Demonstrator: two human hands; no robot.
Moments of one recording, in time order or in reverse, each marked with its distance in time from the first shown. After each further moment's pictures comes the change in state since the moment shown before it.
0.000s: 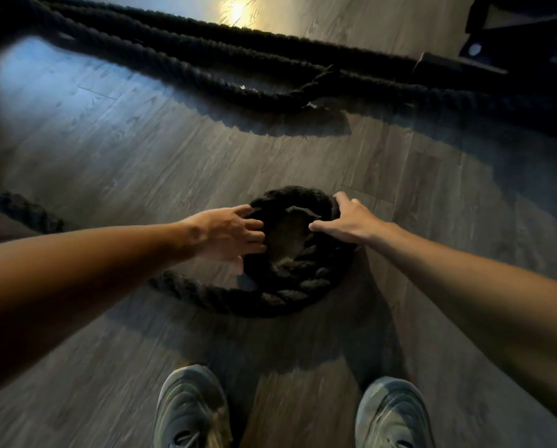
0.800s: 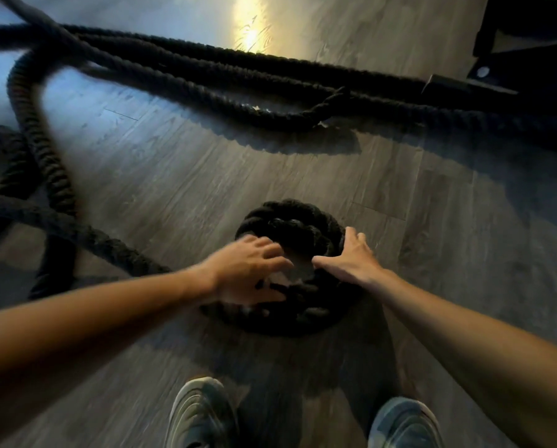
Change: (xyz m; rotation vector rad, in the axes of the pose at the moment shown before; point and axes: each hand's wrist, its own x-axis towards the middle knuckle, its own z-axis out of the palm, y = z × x) left_hand -0.011 0.048 -0.014 -0.514 0.442 -0.284; right_hand -0.014 0.004 0.048 0.088 0.099 0.040
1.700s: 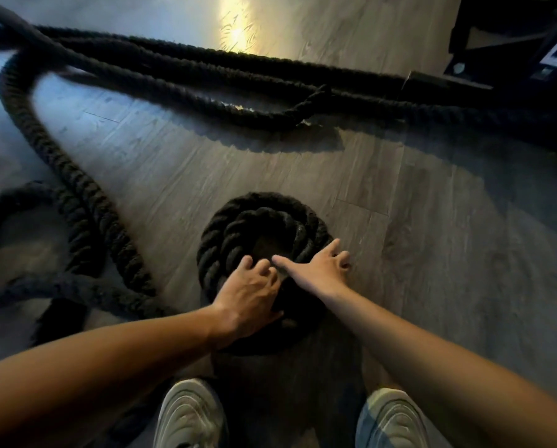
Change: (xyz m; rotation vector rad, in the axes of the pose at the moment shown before) left_hand 0.012 0.066 0.028 0.321 -0.193 -0.272; right_hand -0.040 -0.028 0.030 0.097 0.051 0.269
